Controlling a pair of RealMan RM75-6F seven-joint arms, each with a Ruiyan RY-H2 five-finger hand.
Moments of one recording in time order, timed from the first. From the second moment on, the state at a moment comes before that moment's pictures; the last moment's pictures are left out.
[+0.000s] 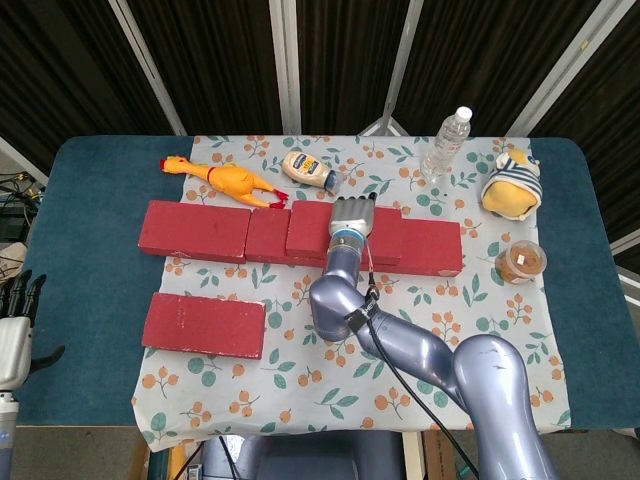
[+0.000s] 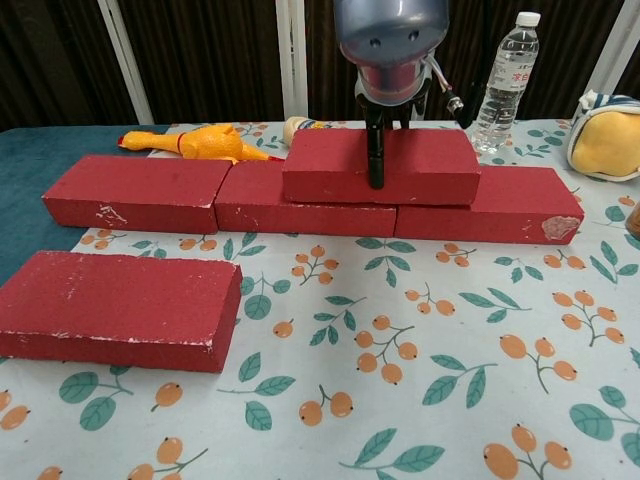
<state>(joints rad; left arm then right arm) -0.07 -1.18 -0.09 -1.76 1.32 1.51 0.41 1.48 -1.86 0.74 -0.89 0.36 1.10 -1.62</state>
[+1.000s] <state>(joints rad) -0.08 -1.18 -0.09 -1.76 1.31 1.52 0.43 1.45 -1.87 0.77 -0.87 0.33 1.07 -1.66</state>
